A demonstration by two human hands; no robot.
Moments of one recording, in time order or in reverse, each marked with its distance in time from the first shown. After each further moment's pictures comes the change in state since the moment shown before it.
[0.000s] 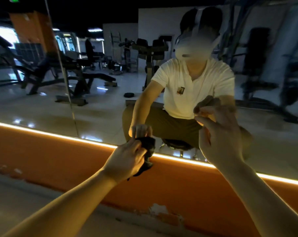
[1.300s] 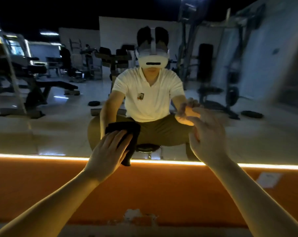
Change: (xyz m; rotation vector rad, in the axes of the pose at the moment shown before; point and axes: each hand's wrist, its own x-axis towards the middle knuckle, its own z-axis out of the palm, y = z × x) left_hand 0.044 0.011 0.017 0.099 0.262 0.134; right_hand -0.018 0.042 -0.062 -0.245 -0.114 0.121
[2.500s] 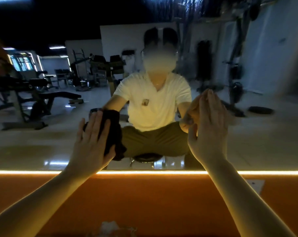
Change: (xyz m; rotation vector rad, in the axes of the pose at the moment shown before) left_hand 0.104 0.070 0.004 0.217 0.066 -0.048; right_hand -0.005 0.131 -0.014 0.017 0.206 0.135
